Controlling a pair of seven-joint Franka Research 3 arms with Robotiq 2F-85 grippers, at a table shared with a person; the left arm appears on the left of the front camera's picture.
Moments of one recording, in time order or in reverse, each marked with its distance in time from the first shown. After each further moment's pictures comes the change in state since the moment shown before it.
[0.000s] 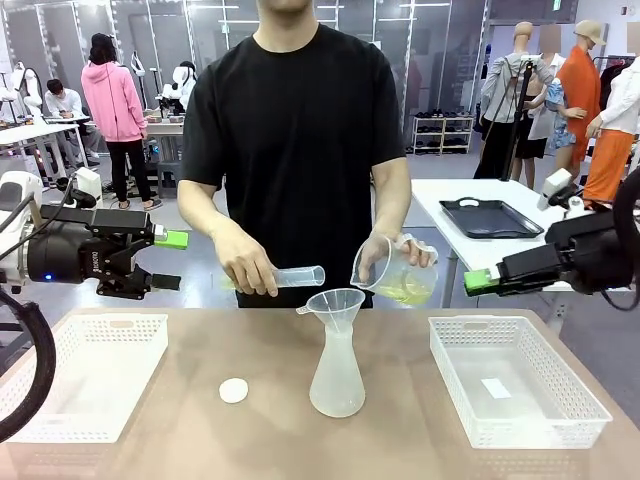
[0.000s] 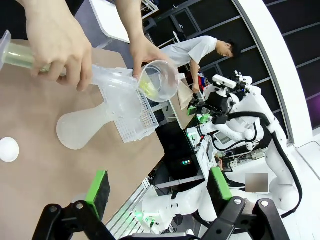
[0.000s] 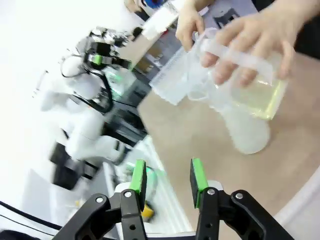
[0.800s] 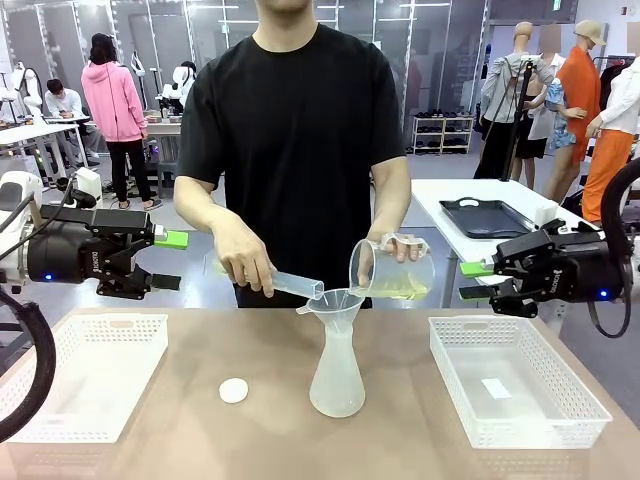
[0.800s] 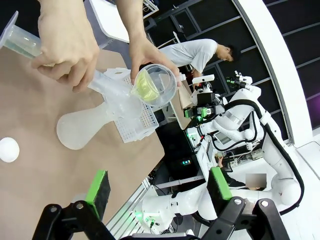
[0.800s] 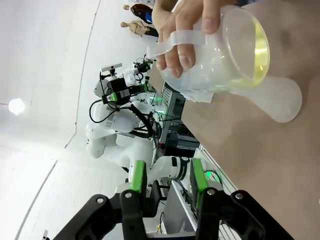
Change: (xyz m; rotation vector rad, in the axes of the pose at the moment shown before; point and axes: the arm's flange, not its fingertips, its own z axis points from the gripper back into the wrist) left arm 0.000 0.000 0.000 0.000 0.000 0.000; right arm -0.005 -0.020 -0.009 0.115 -0.038 -0.467
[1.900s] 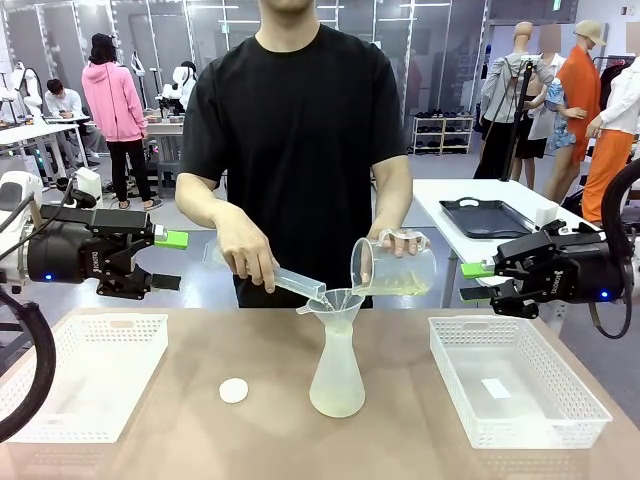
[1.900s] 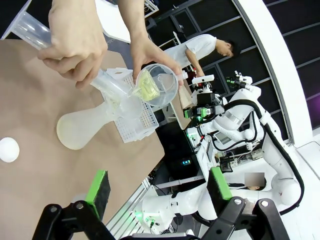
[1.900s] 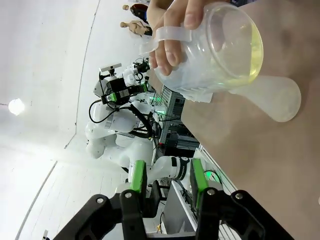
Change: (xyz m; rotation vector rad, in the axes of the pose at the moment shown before) left arm 0.000 0.000 0.000 0.000 0.000 0.000; right arm 0.000 -0.001 0.001 0.000 -0.004 -0.002
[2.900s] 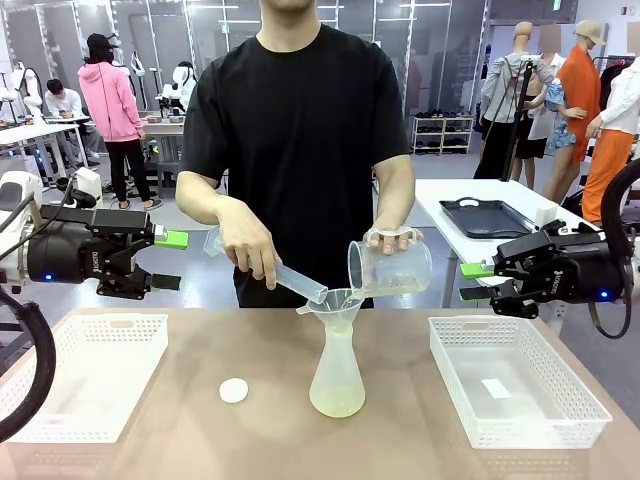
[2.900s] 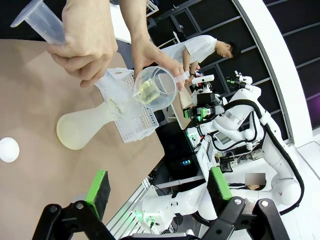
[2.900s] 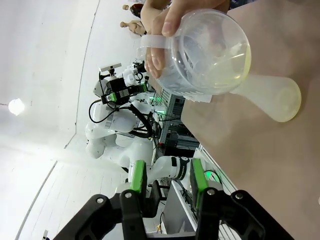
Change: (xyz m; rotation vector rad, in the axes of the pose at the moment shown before) left arm 0.000 0.000 0.000 0.000 0.000 0.000; right arm 0.000 0.000 0.000 0.000 0.001 0.000
